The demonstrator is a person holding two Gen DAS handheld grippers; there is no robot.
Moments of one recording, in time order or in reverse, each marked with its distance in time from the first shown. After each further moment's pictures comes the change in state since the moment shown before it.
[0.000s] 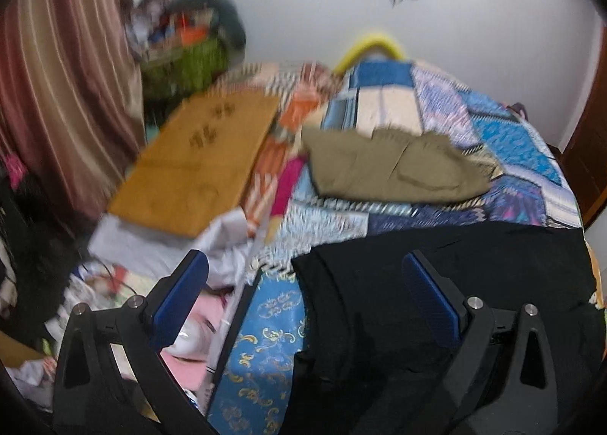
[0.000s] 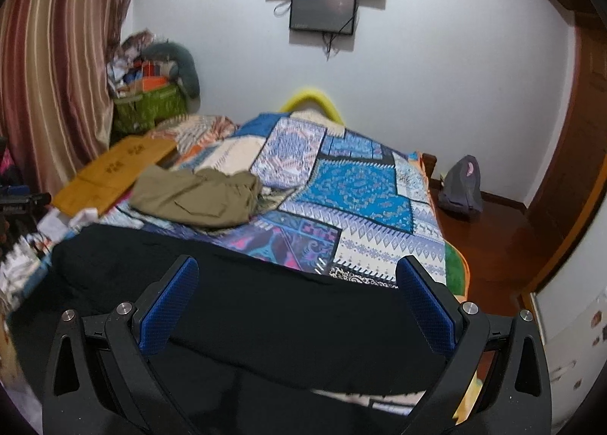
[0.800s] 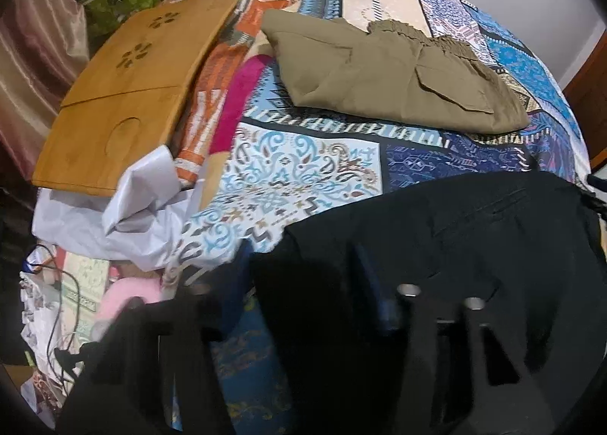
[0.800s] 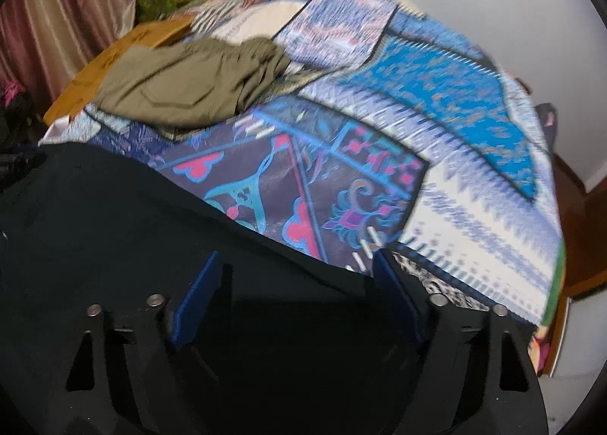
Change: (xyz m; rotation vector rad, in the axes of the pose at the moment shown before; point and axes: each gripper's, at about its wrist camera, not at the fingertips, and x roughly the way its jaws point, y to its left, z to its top) left arm 0.139 -0.010 -0.009 0.062 0.319 -0.125; right arm 0.209 -0.013 -0.013 -0.127 0.436 0.242
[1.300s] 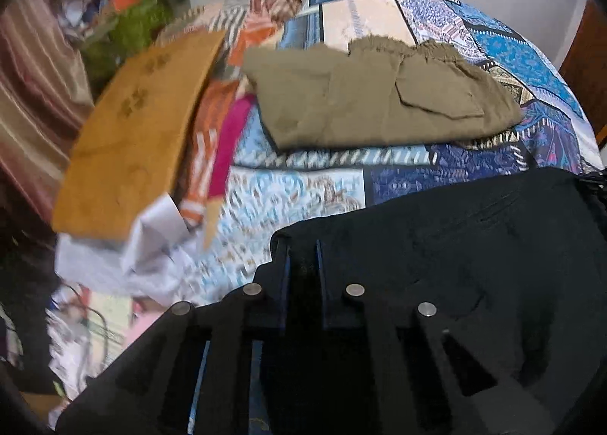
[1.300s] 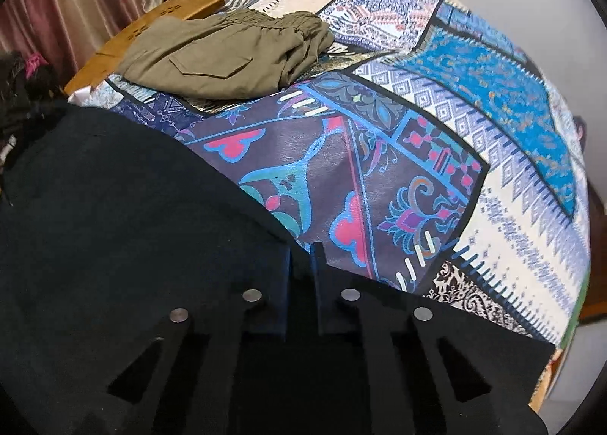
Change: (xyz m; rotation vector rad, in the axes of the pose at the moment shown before) left arm -0.017 -0.030 0.017 0.127 -0.092 0.112; right arm 0.011 0.019 -0.004 -0.089 0.034 0.050
